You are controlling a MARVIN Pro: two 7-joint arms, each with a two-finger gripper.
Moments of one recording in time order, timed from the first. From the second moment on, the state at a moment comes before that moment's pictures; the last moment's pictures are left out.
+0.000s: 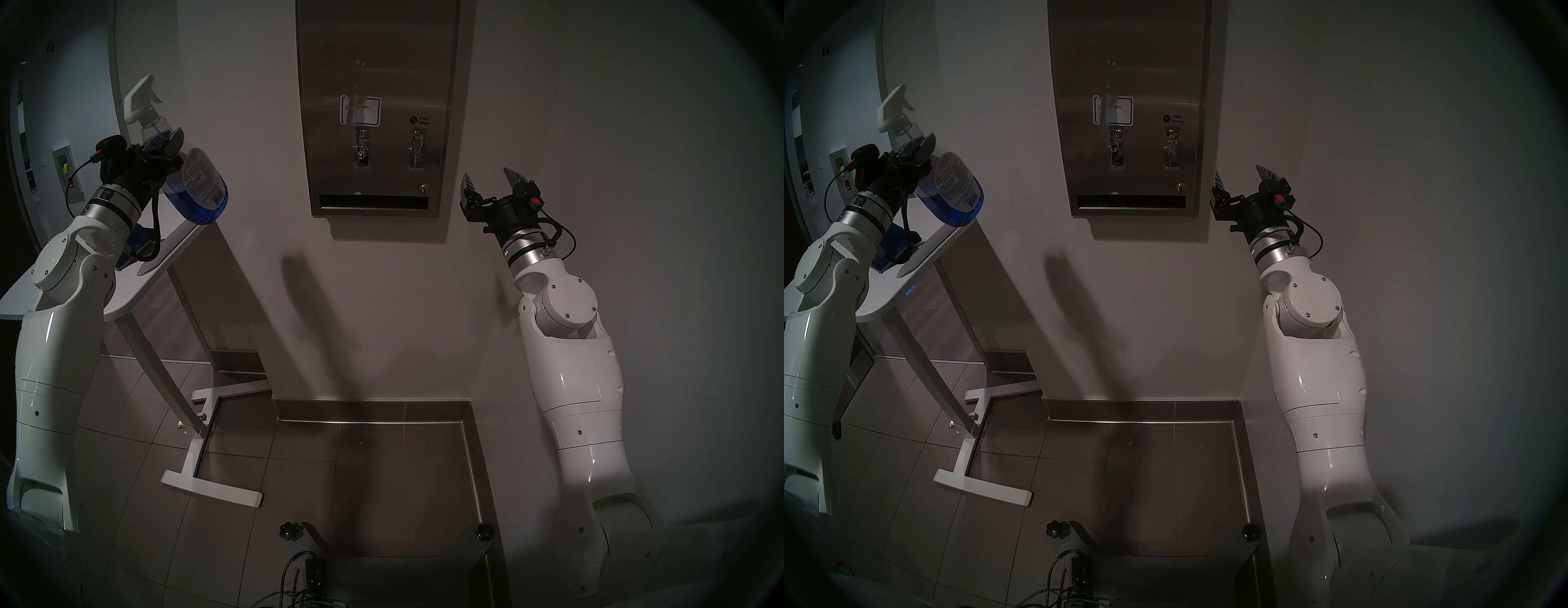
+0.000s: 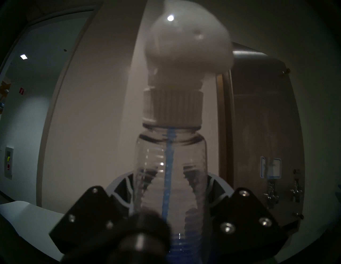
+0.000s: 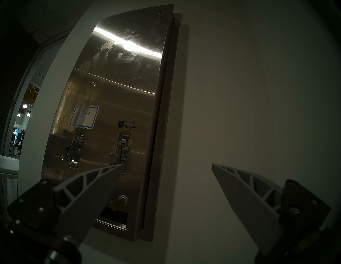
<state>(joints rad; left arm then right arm) 1.33 -0.83 -1.80 -1.75 -0.83 0.13 -0.19 -1.20 -1.47 1.57 -1.58 0.09 -0.12 0.24</state>
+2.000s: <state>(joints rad) 1.10 -1.01 -1.41 -2.02 -0.73 0.43 0.10 -1.20 -1.47 1.57 -1.58 0.09 -0.12 0.24</state>
